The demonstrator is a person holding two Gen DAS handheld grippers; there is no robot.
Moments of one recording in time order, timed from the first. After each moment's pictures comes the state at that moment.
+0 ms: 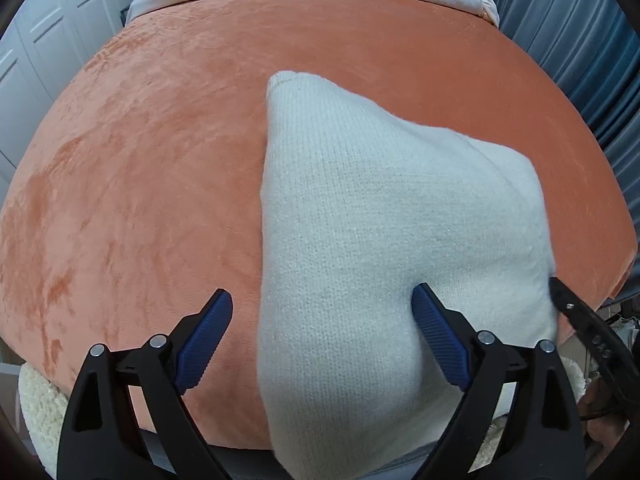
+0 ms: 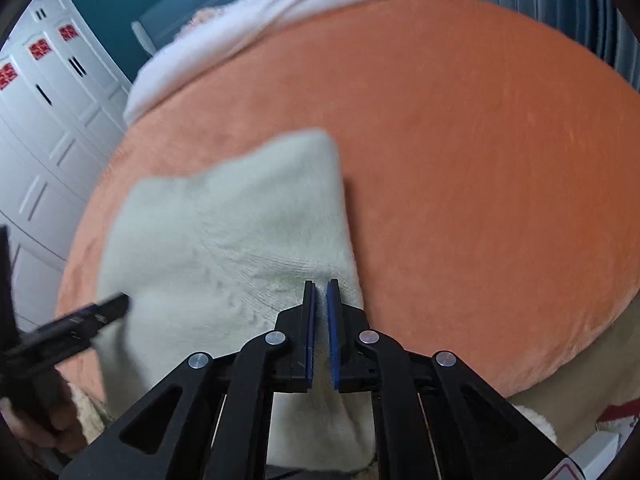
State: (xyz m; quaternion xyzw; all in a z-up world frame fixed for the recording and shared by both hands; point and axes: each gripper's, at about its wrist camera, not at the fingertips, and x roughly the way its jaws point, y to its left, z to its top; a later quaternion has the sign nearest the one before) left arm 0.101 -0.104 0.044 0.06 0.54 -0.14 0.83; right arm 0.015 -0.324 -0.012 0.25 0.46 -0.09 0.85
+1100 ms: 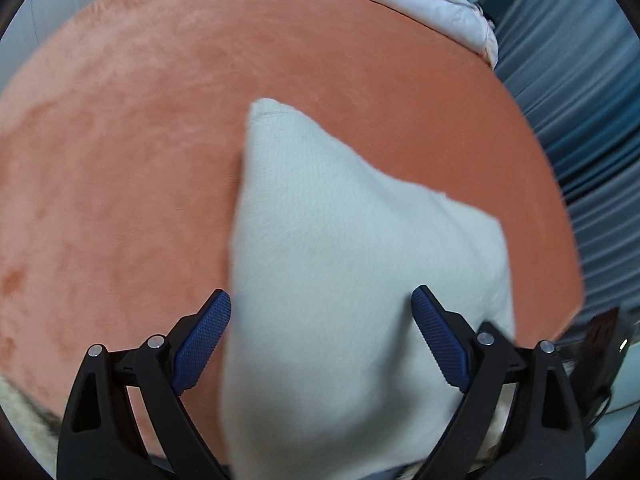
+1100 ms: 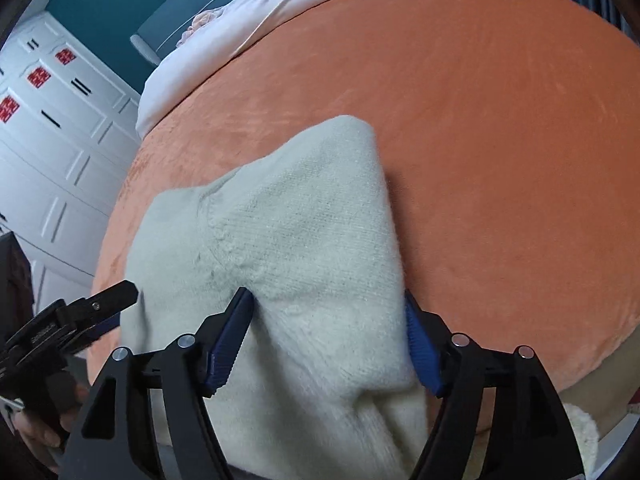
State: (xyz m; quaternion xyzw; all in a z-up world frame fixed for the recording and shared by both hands) left arm 0.154 -0.091 0.042 -0.09 0.58 -0.18 0.79; right arm 0.031 -0.331 0.007 0.31 0.46 -0.05 0.83
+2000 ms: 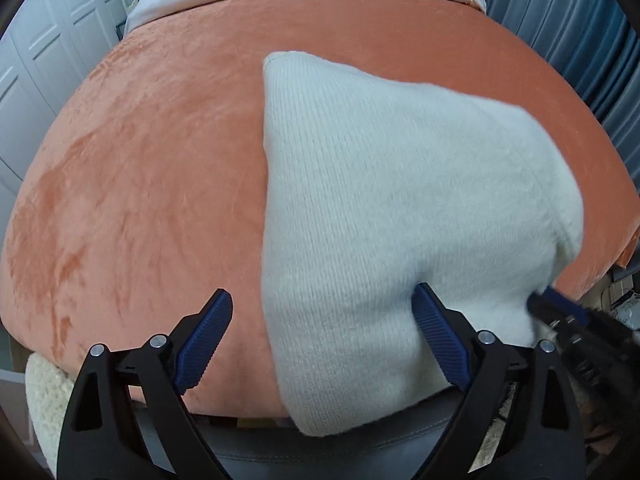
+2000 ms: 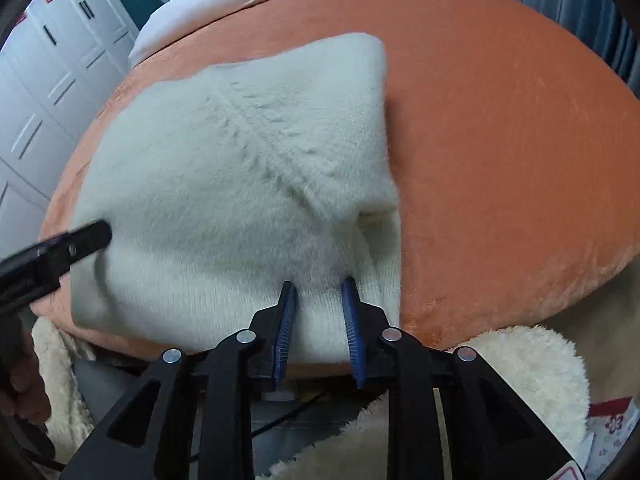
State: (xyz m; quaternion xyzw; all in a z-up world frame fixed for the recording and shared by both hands) left arm 0.059 -0.089 0.039 0.09 0.54 -0.15 0.83; right arm -0.038 -0.296 0.002 0.19 0.51 -0.07 0.83
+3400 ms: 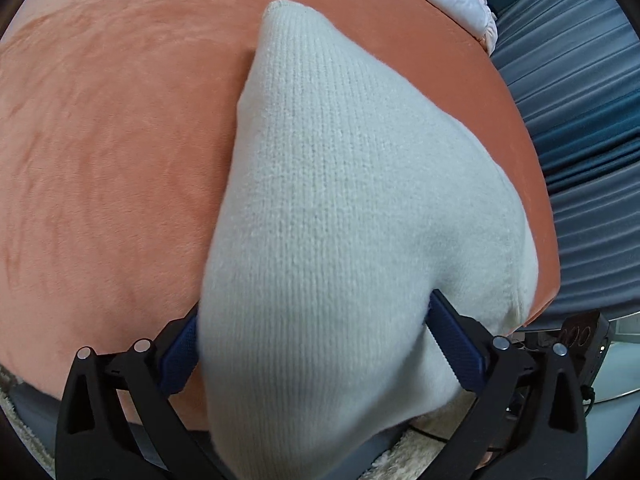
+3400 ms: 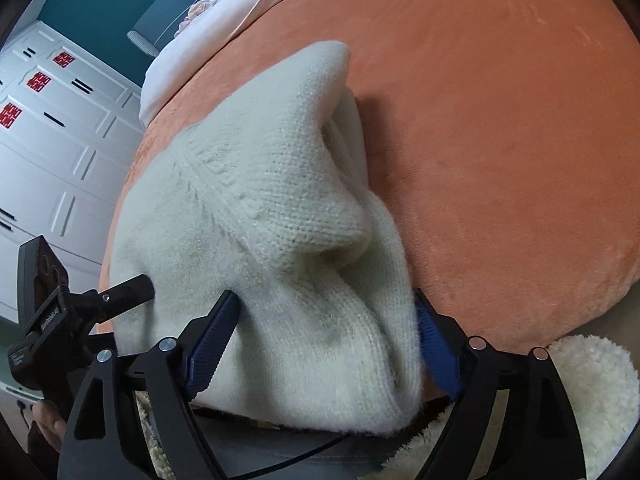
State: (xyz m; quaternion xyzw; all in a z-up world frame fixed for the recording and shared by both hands) left arm 0.102 -0.074 -0.002 -0.14 0.61 -0.21 0.75; right arm -0.009 -0.316 -0.026 0.33 0.47 -0.03 0.81
